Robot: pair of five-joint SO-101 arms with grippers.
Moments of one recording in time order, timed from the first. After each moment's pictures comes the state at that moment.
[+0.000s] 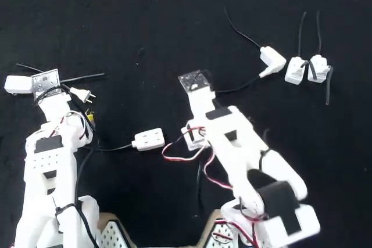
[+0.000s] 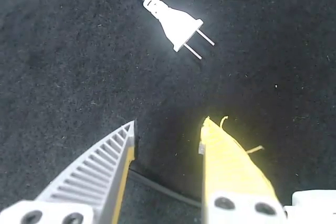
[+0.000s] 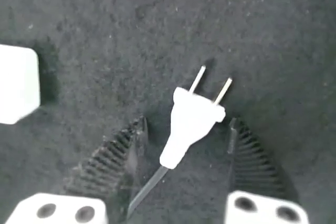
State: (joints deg) left arm -20.3 -44.2 69.0 35.6 0.7; right arm -19.3 -8.9 52.4 45.9 2.1
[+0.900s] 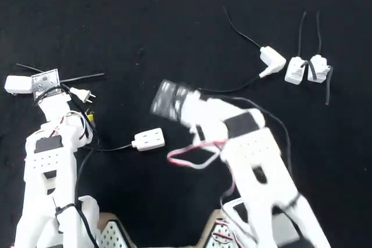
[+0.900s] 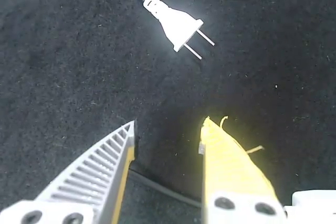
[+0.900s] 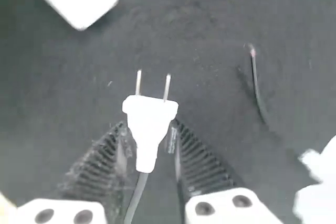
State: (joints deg) left arm -20.3 -44.2 69.0 35.6 0.7; right arm -20.4 -40.8 48.5 68.8 56.0
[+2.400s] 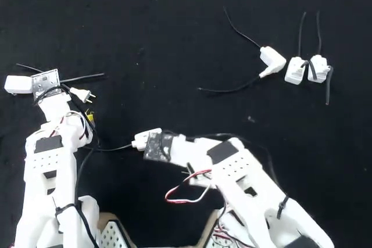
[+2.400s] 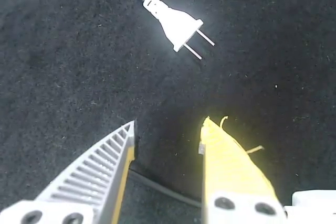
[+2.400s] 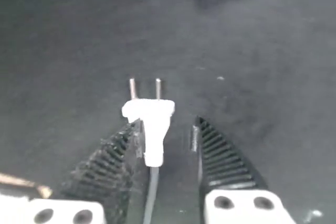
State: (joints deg) left arm -20.3 -44.2 69.0 35.6 0.7; right arm -30.3 -39.3 71.4 58.2 51.9
